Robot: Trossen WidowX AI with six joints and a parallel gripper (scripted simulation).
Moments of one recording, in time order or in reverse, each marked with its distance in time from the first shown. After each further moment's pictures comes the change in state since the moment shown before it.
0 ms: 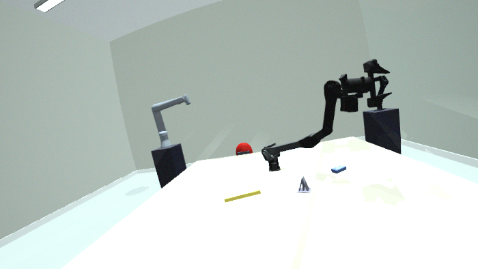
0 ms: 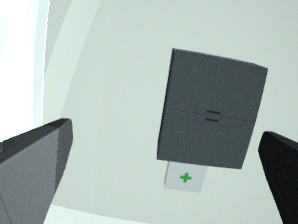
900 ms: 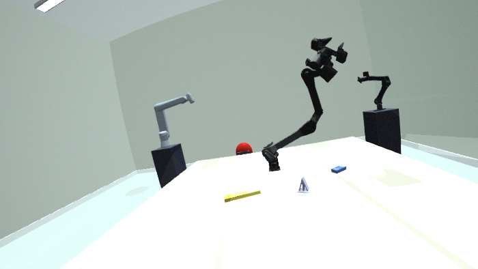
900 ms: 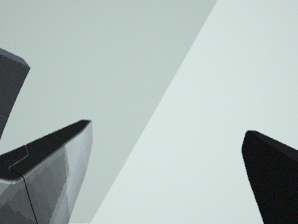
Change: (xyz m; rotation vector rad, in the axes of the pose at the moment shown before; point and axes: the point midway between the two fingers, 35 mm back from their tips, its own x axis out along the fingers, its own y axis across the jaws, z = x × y) arm -0.103 -0.234 0.173 -0.504 -0.001 -0.730
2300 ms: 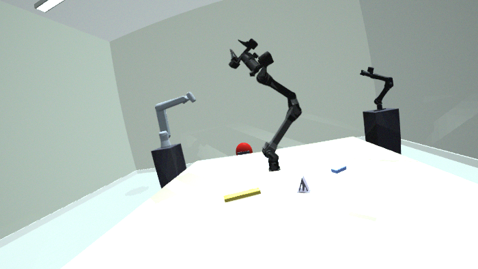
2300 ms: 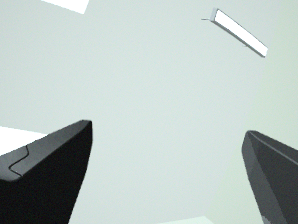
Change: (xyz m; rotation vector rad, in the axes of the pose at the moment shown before) arm -0.282 -0.392 -0.022 -0.185 0.530 -1.251
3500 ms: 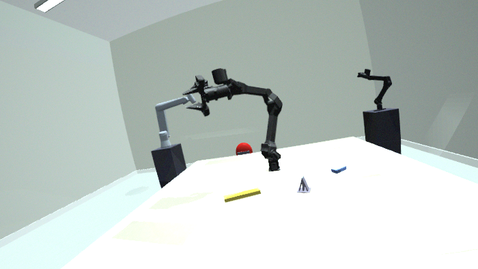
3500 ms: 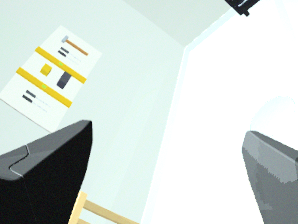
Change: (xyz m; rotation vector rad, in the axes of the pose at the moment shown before) arm -0.159 -0.246 -0.278 -0.156 1.073 -0.773
